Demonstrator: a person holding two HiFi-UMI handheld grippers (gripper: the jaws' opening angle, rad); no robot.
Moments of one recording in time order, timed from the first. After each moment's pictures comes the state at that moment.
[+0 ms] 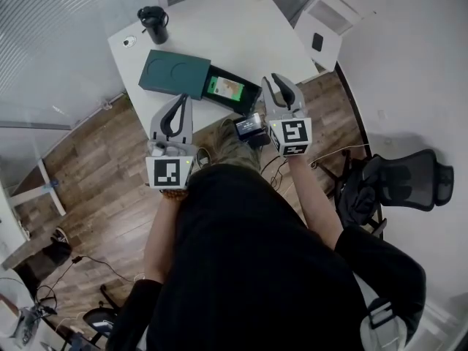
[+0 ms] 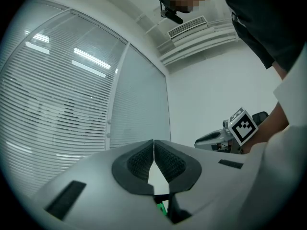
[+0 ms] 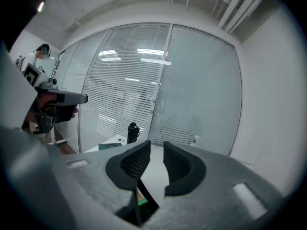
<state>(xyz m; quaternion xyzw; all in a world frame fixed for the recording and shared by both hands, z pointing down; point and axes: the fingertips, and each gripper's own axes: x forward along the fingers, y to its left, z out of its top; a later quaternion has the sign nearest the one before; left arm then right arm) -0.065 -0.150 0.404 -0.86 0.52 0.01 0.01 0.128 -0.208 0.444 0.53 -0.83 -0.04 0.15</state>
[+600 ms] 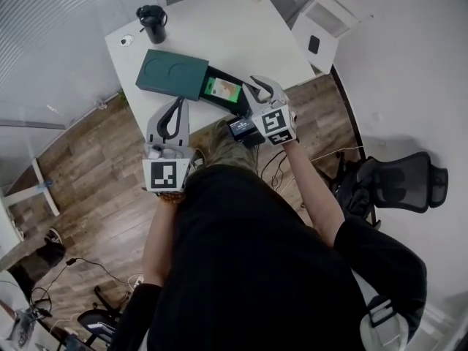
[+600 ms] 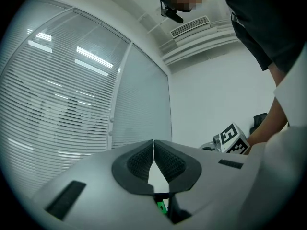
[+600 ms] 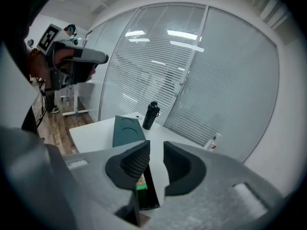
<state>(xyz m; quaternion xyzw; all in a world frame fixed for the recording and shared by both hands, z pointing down) -0.073 -0.149 0.412 -0.85 0.52 0.02 -0.01 0.089 -0.223 0.517 0.40 -0.86 -0.09 0.30</state>
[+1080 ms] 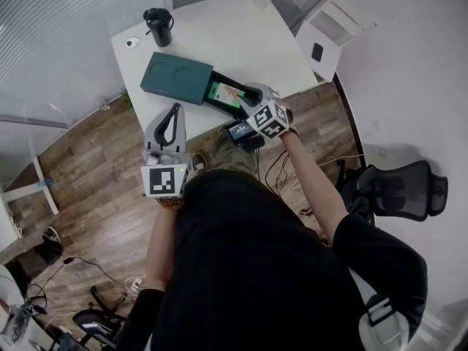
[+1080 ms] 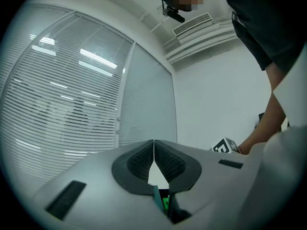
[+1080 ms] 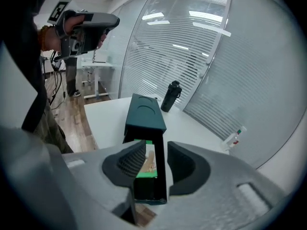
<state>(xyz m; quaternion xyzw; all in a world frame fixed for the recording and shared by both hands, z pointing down) -0.094 -0.142 0.417 -0.83 0.55 0.01 -0.01 0.076 -0.228 0.599 0.28 -0.86 -0.08 0.42</state>
